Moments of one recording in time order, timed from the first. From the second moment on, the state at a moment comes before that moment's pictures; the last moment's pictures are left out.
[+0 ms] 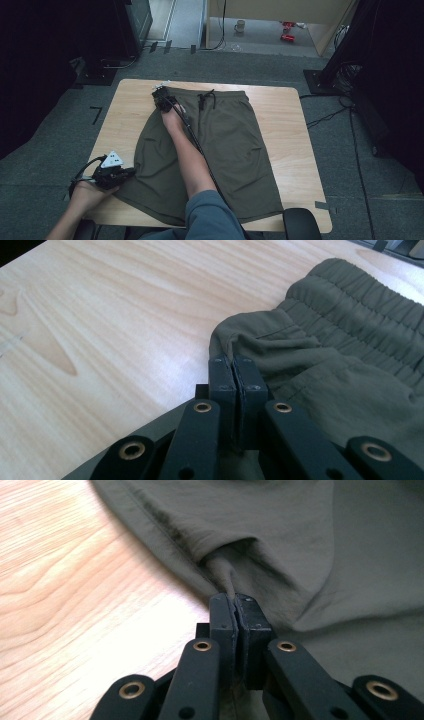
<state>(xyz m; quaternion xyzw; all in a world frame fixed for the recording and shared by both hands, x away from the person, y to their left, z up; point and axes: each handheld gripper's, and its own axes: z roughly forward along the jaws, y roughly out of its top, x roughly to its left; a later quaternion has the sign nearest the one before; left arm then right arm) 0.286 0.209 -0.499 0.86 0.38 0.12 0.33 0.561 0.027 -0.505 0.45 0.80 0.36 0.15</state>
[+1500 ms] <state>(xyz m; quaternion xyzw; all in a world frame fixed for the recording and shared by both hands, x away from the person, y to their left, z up) 0.295 -0.042 -0.421 0.86 0.20 0.02 0.47 0.513 -0.249 -0.427 0.53 0.73 0.39 0.17</state>
